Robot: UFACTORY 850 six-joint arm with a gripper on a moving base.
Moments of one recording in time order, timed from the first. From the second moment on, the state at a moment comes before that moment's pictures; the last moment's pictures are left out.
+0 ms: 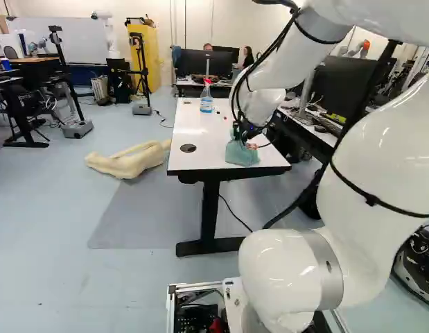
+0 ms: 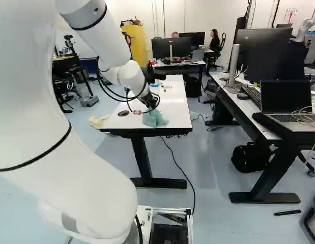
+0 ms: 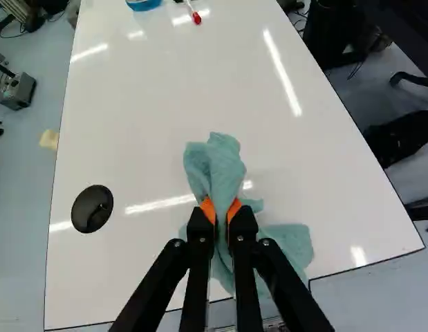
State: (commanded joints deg) arm -5.0 3.6 -39.1 11.8 -2.5 0.0
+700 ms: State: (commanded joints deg) arm -5.3 8.5 -34.4 11.8 -2.5 0.0
